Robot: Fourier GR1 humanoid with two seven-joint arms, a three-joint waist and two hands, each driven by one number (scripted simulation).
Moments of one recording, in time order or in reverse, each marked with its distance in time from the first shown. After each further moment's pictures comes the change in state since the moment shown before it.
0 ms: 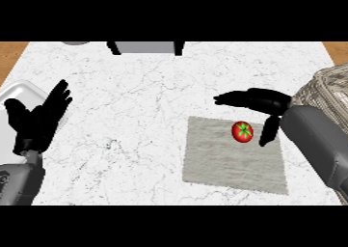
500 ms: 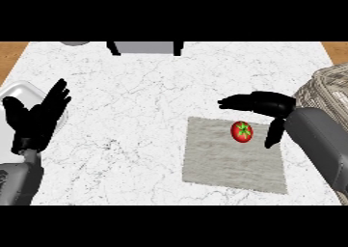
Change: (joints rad) left arm -0.004 -0.003 0.016 -0.008 -0.006 -0.011 0.021; right arm 0.017 -0.022 0.013 0.003 0.011 0.001 -0.060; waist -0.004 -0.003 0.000
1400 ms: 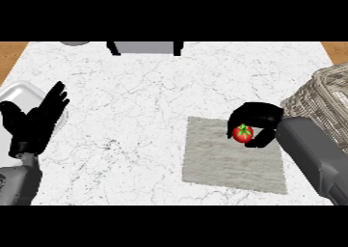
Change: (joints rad) left arm 0.023 -0.021 0.038 -0.011 -0.026 -0.035 -0.010; right arm 0.032 0.079 -0.011 0.076 0.193 -0.147 -0.048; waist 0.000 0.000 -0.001
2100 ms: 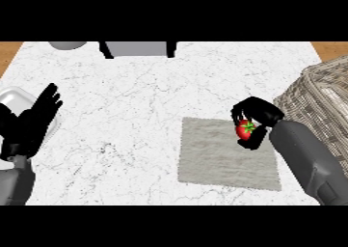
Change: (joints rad) left arm 0.018 0.008 0.038 -0.016 0.001 -0.017 0.019; right arm 0.014 0.085 -0.239 0.091 -0.057 -0.072 0.402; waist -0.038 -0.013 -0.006
